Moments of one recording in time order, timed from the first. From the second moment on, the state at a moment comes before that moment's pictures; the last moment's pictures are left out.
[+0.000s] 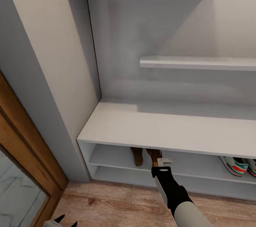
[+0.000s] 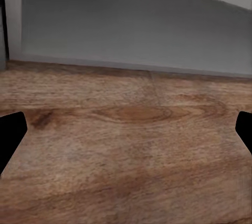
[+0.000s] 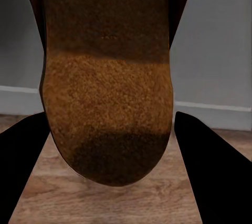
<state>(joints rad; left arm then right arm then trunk) -0.21 0.18 0.59 -0.39 -0.14 -0.45 -1.01 -0.58 0.17 -0.03 -0.64 0.14 0.40 -0.27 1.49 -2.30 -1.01</state>
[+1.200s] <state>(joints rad) -0.21 0.18 0.59 -0.39 -0.14 -0.44 -1.01 -0.58 0.17 -0.03 -0.64 0.14 0.40 -0.27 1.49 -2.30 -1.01</state>
